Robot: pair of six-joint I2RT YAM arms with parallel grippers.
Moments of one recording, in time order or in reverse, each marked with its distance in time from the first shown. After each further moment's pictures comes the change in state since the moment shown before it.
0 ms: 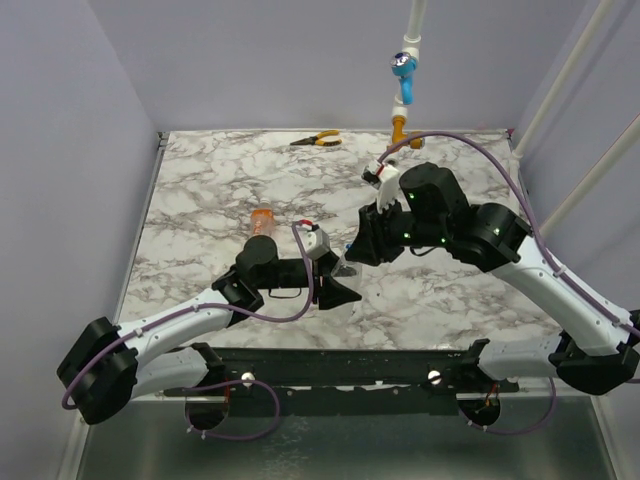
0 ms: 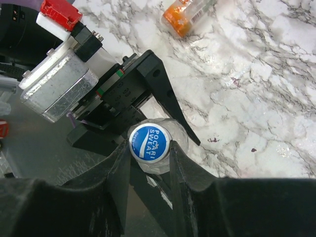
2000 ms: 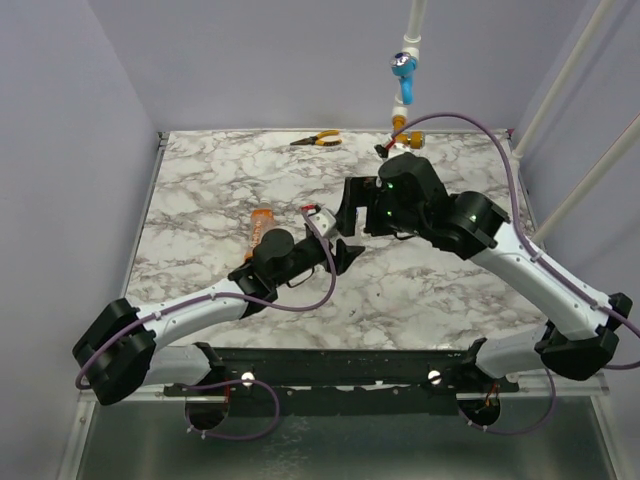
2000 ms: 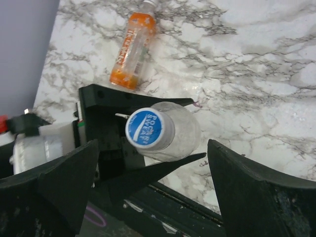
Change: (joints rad) left arm -0.046 0.137 0.084 0.046 -0.610 0.196; right arm 0.010 0.138 0.095 0.012 0.444 0.327
